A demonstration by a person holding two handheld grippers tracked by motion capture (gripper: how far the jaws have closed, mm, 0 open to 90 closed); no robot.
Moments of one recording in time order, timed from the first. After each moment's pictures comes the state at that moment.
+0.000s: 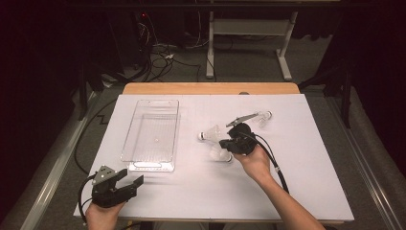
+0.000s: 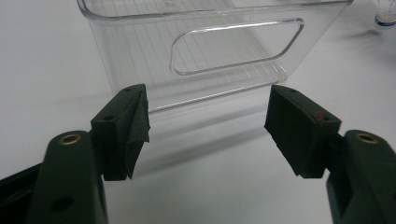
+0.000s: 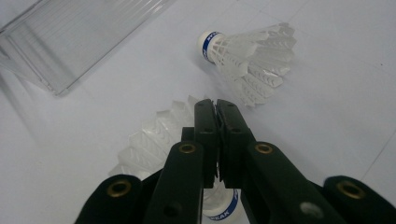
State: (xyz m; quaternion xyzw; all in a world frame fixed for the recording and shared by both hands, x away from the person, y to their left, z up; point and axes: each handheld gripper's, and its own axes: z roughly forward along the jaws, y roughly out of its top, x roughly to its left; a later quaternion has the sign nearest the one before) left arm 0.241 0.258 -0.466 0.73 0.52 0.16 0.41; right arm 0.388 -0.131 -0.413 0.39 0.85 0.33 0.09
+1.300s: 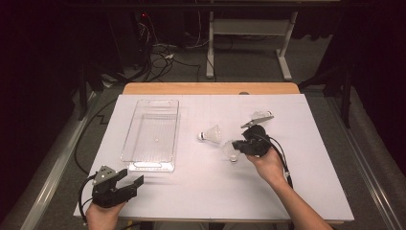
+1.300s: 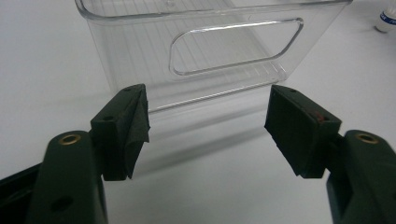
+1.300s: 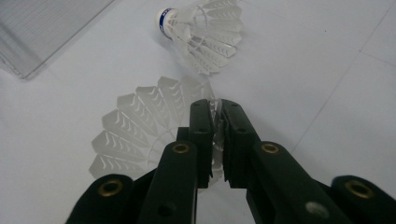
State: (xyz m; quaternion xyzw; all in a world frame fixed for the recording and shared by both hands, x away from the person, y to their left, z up) left arm 0.241 0.257 -0.466 0.73 0.52 0.16 0.41; right arm 0.385 -0.170 -0.418 0.42 0.84 0.32 0.10
